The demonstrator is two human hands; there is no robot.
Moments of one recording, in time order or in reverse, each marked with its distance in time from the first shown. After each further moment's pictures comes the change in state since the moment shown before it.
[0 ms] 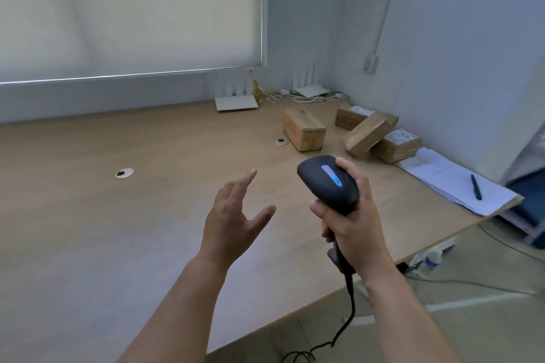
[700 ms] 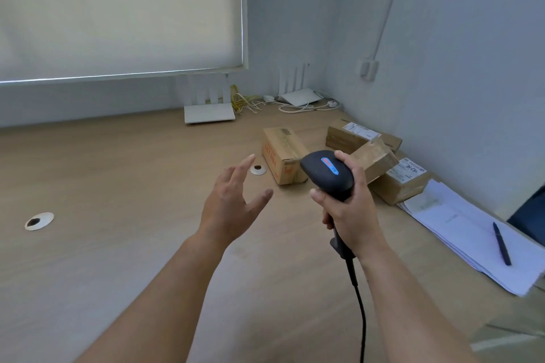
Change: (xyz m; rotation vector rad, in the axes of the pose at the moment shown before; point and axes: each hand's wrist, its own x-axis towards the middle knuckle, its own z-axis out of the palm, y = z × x) left_hand 0.222 -0.031 0.134 -0.005 -0.076 -0.064; right_hand 0.244 0.092 -0.054 -0.119 0.025 0.065
